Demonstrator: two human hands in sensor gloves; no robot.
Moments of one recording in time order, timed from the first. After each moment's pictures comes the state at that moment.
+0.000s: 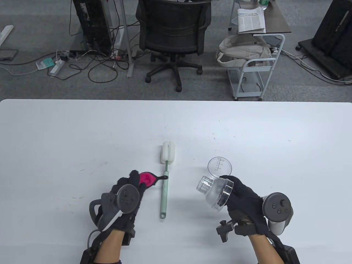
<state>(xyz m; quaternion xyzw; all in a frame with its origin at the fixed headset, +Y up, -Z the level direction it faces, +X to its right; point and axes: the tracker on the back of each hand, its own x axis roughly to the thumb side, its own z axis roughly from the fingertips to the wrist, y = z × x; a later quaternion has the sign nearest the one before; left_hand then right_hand) -0.215 -0.695 -0.268 -0.03 0.07 0.10 0.99 0.188 -0.657 -0.241 0.10 -0.16 0.80 0.56</state>
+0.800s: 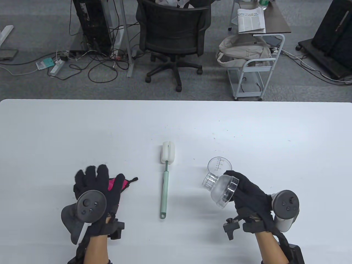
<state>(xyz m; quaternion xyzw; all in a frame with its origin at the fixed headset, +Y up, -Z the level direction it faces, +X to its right) -0.211 -0.612 -0.215 0.17 -0.03 0.26 0.95 0.193 -0.654 -0.244 0.15 -0.18 0.79 0.56</state>
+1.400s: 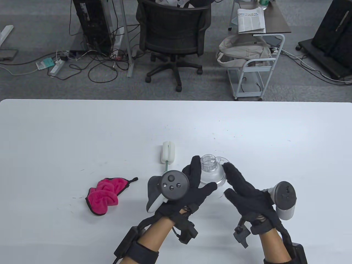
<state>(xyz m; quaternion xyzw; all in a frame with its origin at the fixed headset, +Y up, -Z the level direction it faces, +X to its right) -0.027 -0.644 -0.278 -0.09 -0.23 0.39 0.89 0.209 -0.670 -0.263 0.23 -0.04 0.71 0.66</state>
